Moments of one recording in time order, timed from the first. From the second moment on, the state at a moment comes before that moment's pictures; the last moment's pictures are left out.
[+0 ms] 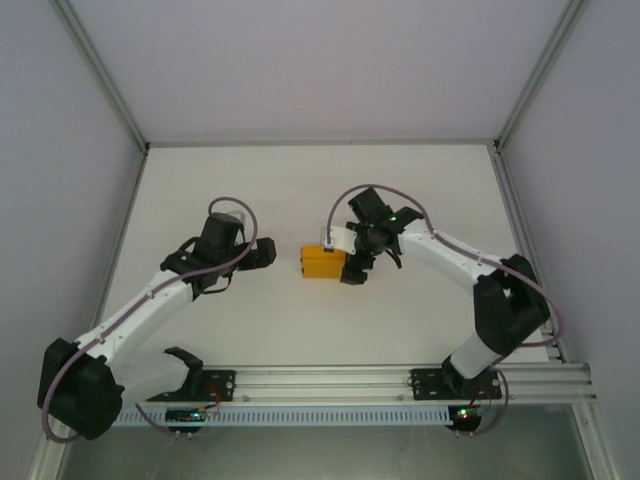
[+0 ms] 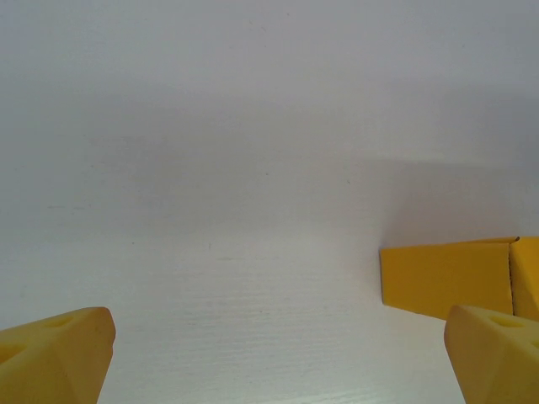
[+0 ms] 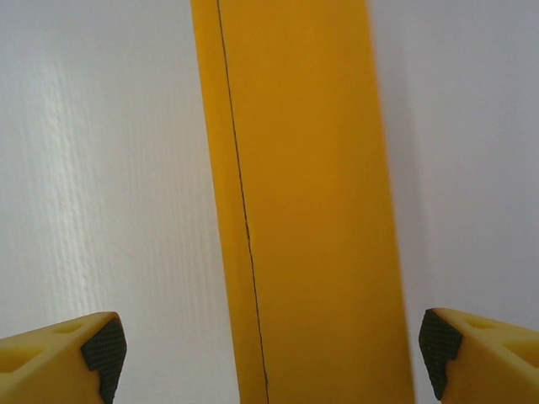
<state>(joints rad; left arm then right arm) -0.50 1.08 0.76 -0.50 -0.07 -0.54 0.63 1.61 1.16 -0.69 -0.21 -0.83</state>
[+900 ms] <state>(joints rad) -0.49 1.00 0.70 -0.51 -0.11 -0.56 0.96 1.87 1.30 -0.69 0.79 -0.20</state>
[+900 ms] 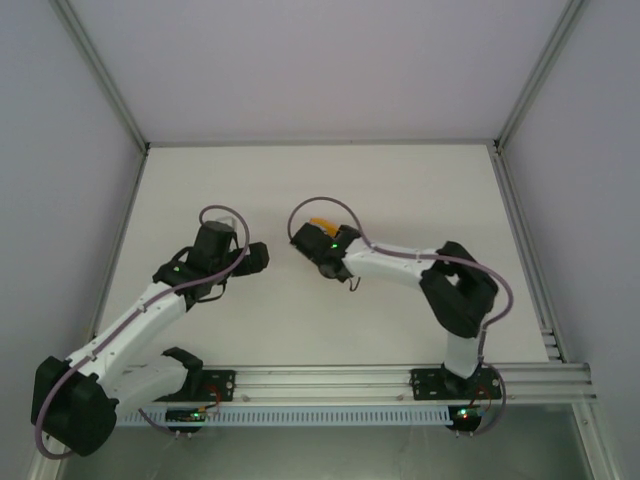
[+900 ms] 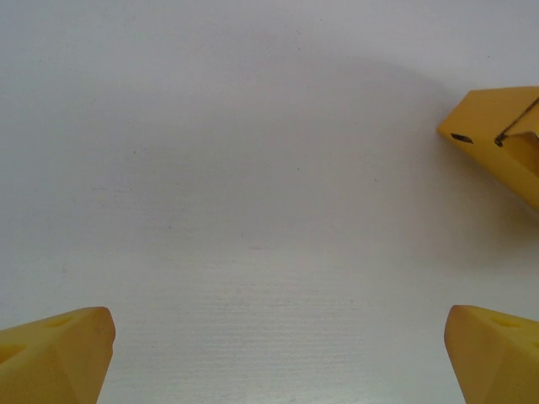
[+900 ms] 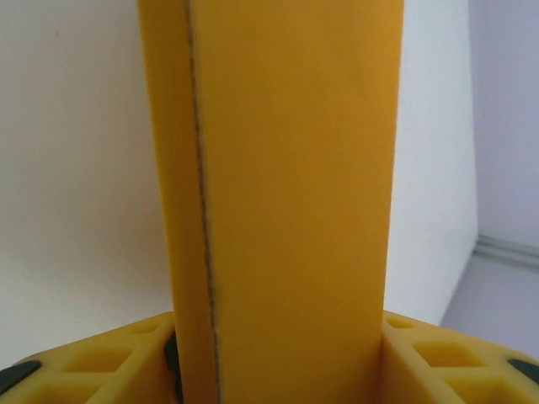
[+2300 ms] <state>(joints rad) -0.62 1.62 0.90 -0.11 0.40 -0.68 0.44 1.87 1.25 -0.50 -0.38 0.04</state>
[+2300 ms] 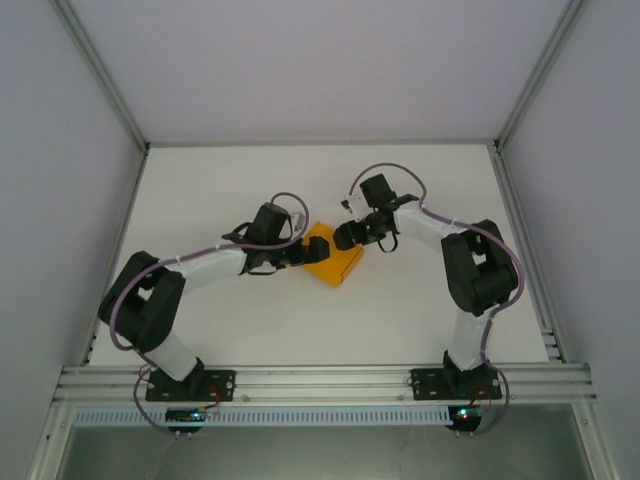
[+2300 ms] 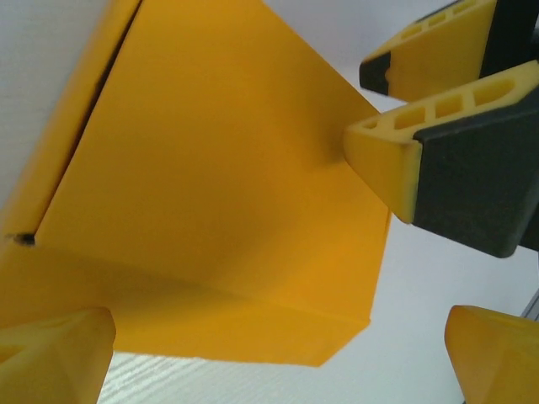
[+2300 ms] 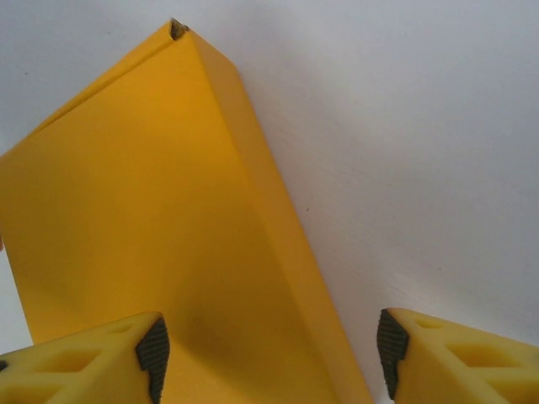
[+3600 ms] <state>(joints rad) -0.59 1.84 1.00 0.02 0.22 -0.79 0.43 1.84 1.08 -0.22 -0.43 0.21</state>
